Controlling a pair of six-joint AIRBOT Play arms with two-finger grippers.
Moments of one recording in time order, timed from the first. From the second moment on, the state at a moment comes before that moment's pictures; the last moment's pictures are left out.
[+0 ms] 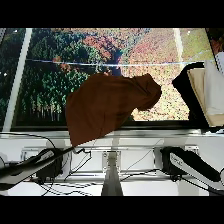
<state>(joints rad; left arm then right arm) 0.36 -1.17 1.58 0.64 -1.02 -0.98 0.00 -1.10 1.93 -1.58 1.11 1.51</state>
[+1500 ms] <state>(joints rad) 0.45 -1.16 1.20 1.00 -1.38 -1.15 -0.26 -1.28 0.57 -0.78 0.80 1.31</state>
